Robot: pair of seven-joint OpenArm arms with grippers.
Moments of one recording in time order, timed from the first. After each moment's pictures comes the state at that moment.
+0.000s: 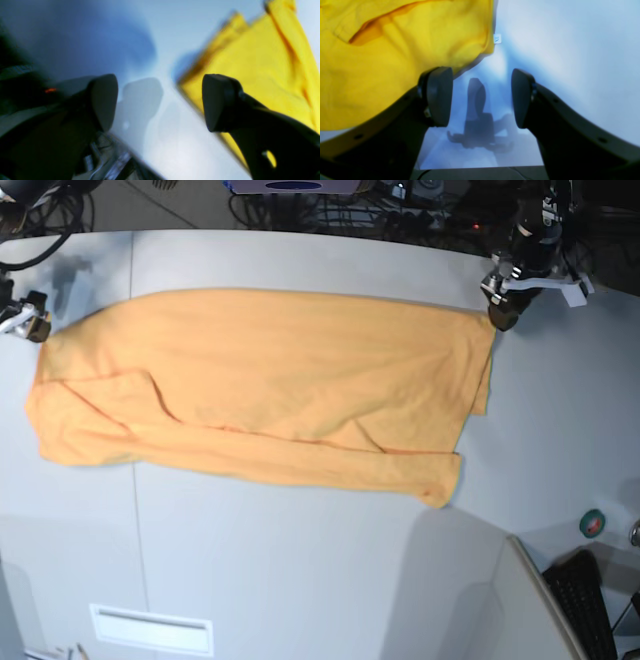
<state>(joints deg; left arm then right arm) 33.7 -12.5 -17.8 84.3 -53.7 -4.9 11.4 -9.1 7.0 53.0 80.6 16.9 39.9 -55.8</state>
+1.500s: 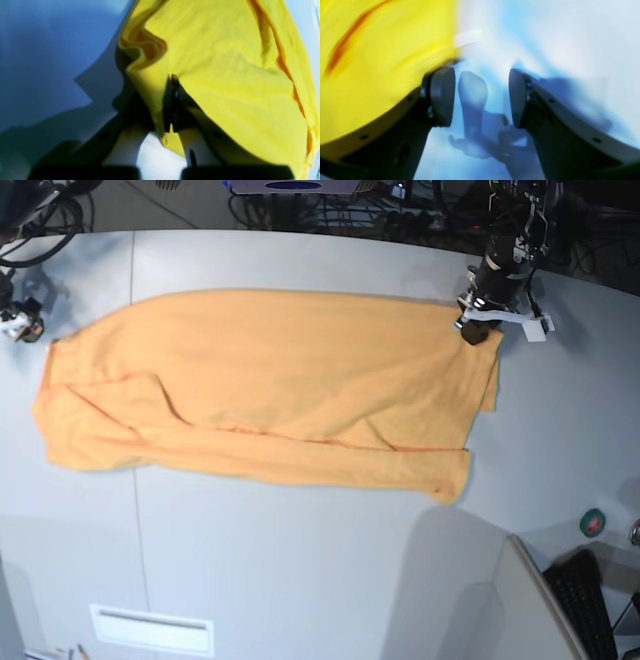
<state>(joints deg) 23.0 -14.2 -8.7 73.1 -53.7 -6.3 11.3 -4.4 12.3 54.4 60.6 15.5 33.0 -43.8</state>
